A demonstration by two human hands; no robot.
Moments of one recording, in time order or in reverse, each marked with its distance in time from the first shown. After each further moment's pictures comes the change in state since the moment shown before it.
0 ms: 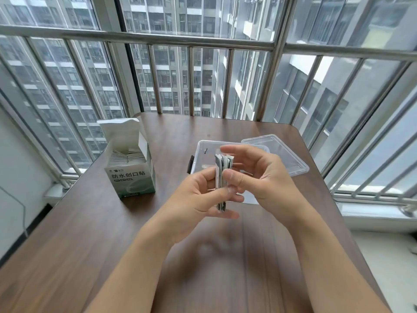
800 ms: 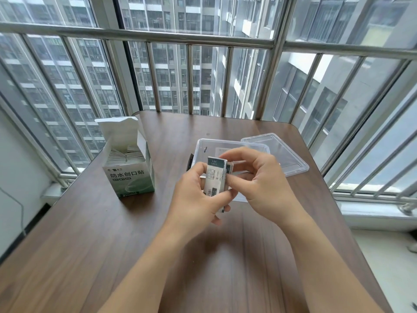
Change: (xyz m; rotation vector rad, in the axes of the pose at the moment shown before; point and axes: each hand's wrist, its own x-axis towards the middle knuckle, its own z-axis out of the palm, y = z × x) left_hand 0.005 -0.011 0.011 0.359 0.406 0.074; right_hand 0.000 0.002 0.009 -0.287 0.139 0.009
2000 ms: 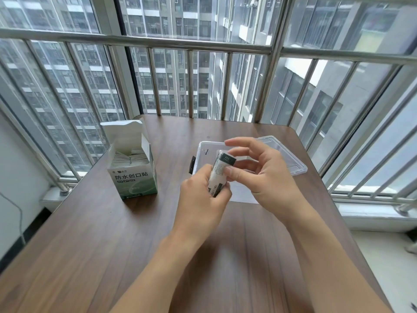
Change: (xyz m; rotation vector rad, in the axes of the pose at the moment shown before) left_hand 0.002 -0.012 0.004 0.367 0.183 0.300; right_hand 0.003 -0.008 -0.003 0.146 0.001 -0.021
